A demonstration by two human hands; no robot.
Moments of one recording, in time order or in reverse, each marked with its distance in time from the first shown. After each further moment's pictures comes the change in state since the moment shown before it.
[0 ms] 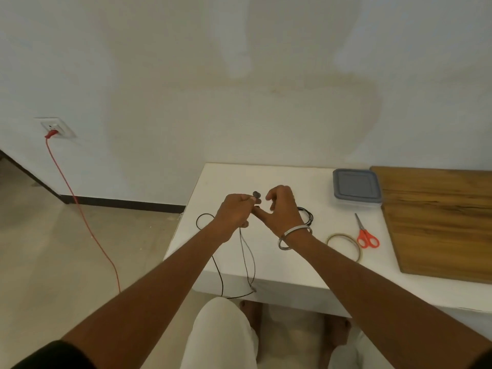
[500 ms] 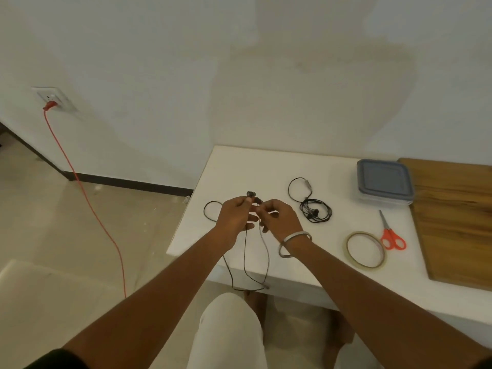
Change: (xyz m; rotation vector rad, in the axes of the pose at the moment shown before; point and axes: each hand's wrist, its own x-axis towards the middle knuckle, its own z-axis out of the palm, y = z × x) left_hand 0.023 -0.057 -0.007 -0.331 0.068 -0.150; right_hand 0.000 0.027 0.052 0.148 -0.181 0.320
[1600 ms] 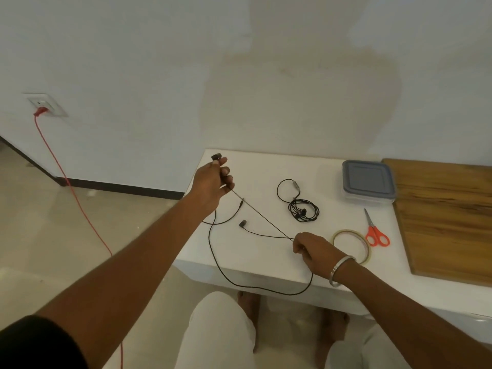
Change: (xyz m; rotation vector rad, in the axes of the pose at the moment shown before) left_hand 0.011 0.073 -0.014 -0.423 0.065 0.015; right_hand -0.040 0.075 -0.099 -0.739 -0.350 -0.237
